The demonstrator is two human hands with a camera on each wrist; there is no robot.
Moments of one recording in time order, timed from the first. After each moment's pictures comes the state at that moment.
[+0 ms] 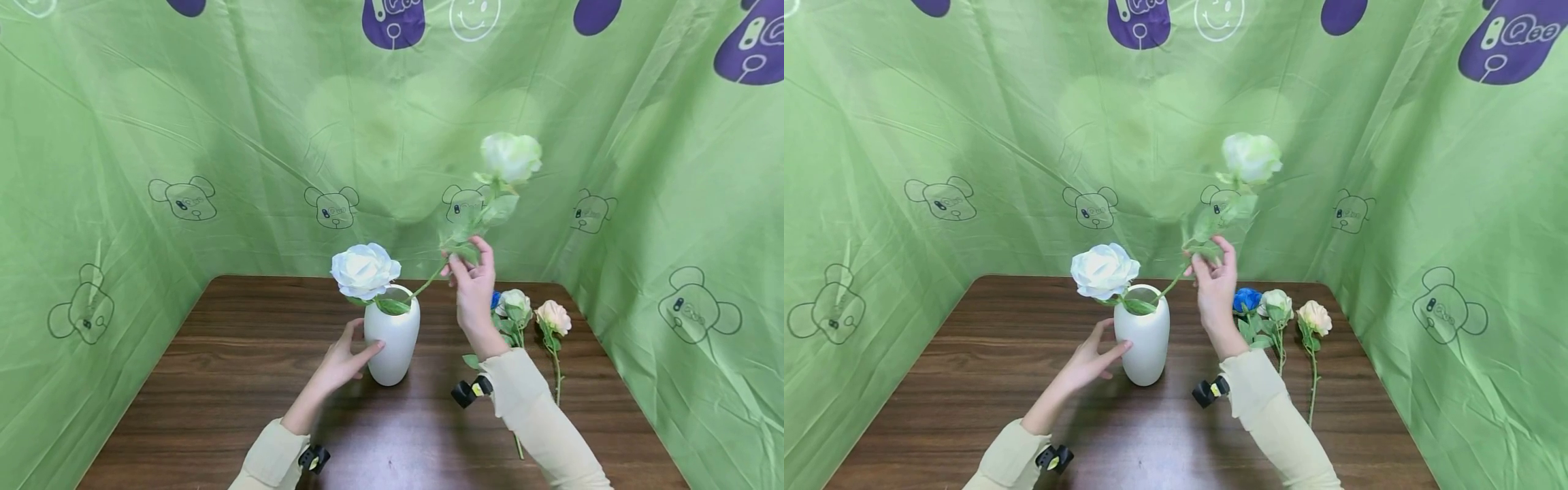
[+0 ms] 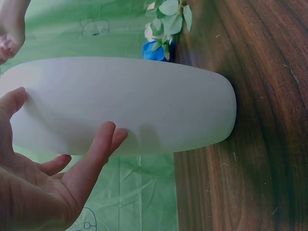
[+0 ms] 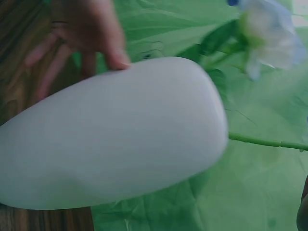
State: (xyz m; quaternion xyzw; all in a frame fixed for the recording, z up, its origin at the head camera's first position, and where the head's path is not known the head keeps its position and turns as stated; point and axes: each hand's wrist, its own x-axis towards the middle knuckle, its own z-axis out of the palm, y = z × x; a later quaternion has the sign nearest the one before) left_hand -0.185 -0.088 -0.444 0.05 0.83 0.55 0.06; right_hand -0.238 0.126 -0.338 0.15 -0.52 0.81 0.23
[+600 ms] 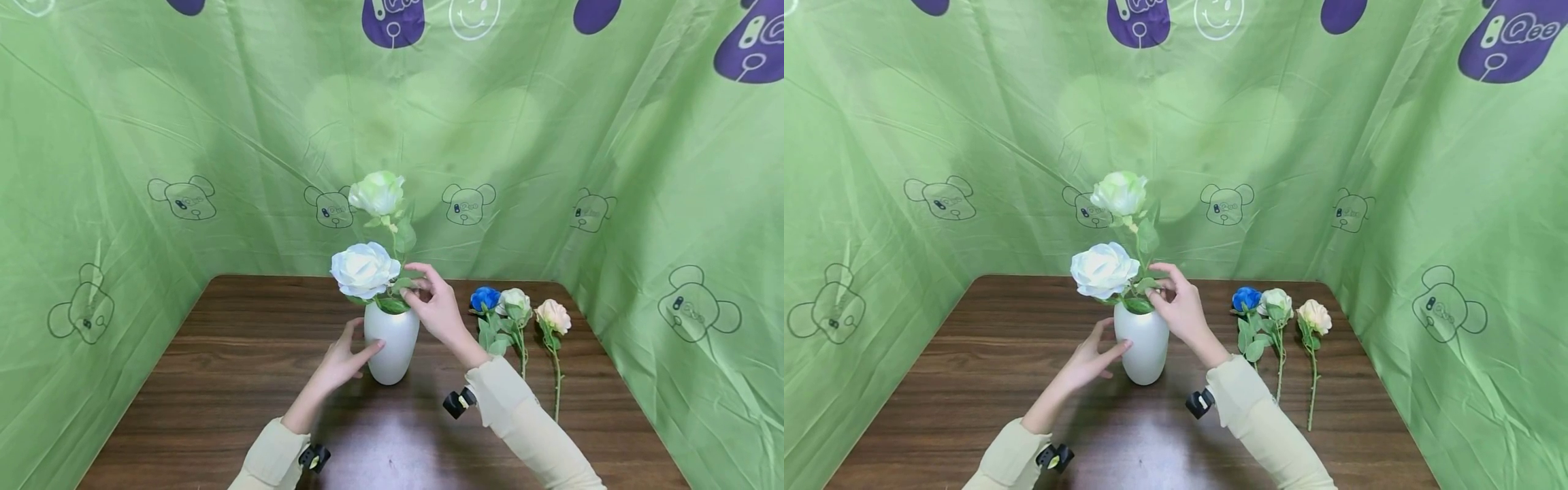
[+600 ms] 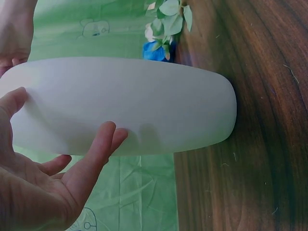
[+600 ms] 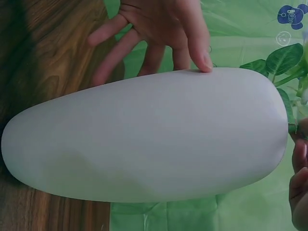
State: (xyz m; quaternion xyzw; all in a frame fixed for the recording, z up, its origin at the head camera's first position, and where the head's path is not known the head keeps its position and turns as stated) left_hand -0.186 -0.088 -0.444 0.04 0.83 0.55 0.07; right_hand -0.211 0.098 -0.344 0.25 -0.78 0.55 0.16
